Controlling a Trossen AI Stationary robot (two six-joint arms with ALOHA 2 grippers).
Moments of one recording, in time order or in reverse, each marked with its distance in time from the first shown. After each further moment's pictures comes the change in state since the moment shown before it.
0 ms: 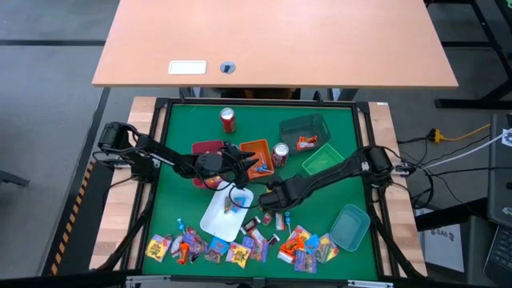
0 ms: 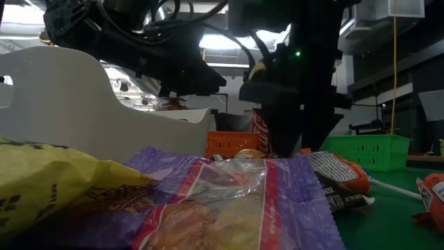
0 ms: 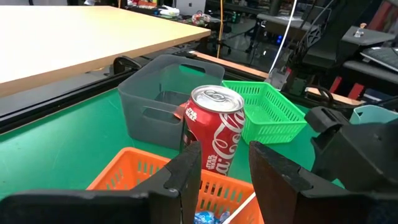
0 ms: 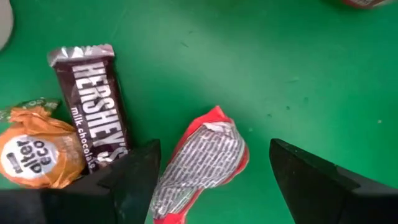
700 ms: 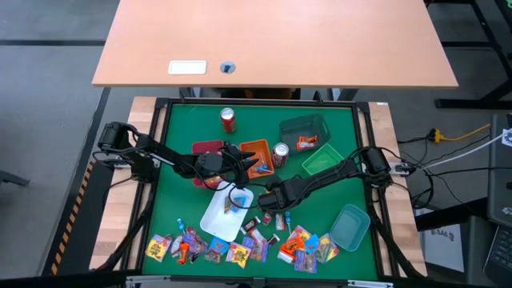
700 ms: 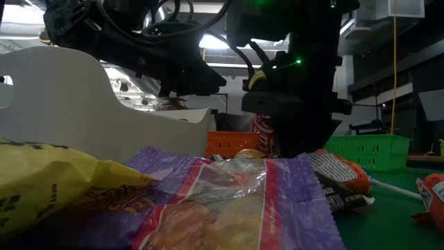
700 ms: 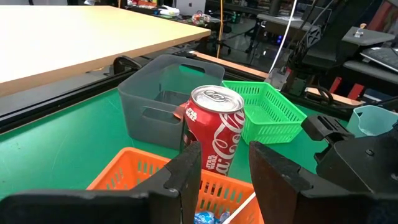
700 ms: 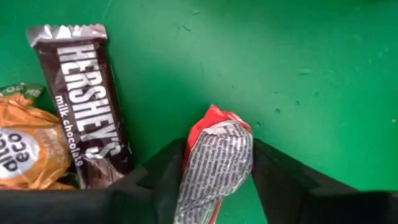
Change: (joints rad) left arm 0.000 0.000 0.000 0.001 0.001 -0.002; right arm 0.000 0.026 0.001 -0.006 -0.032 -0.029
